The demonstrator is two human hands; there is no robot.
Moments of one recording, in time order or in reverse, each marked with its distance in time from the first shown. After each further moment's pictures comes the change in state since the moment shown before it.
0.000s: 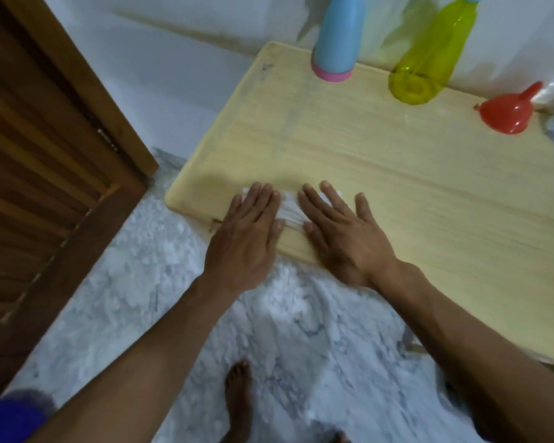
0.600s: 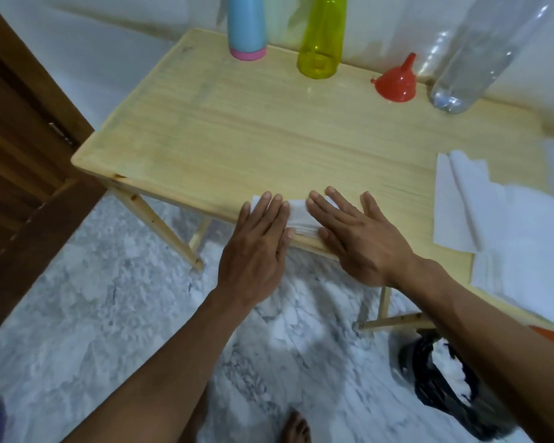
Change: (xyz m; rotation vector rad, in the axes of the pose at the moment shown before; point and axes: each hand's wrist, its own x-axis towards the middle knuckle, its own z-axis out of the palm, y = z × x) left_hand -0.042 0.180 0.077 -0.022 0.141 0.077; right_hand -0.162 0.129 0.002 -0.026 -0.007 -0.064
